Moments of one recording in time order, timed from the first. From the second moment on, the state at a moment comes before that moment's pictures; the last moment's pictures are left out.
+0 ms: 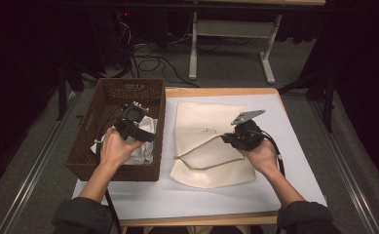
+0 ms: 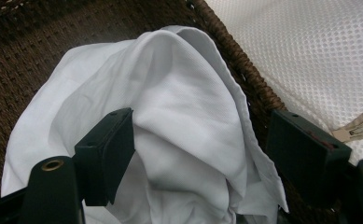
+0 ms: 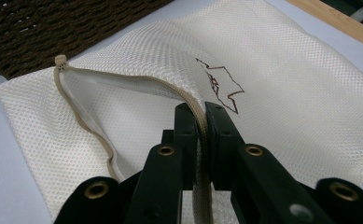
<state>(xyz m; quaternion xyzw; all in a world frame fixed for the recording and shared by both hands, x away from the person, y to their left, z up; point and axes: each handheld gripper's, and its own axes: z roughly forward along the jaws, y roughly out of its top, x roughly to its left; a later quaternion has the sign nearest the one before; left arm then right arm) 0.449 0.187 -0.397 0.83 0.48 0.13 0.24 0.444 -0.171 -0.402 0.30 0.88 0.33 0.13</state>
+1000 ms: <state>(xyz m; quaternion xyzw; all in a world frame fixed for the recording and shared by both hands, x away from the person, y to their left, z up) 0.483 0.201 -0.436 0.82 0.54 0.14 0.13 0.445 -0.171 -0.402 0.30 0.88 0.33 0.13</state>
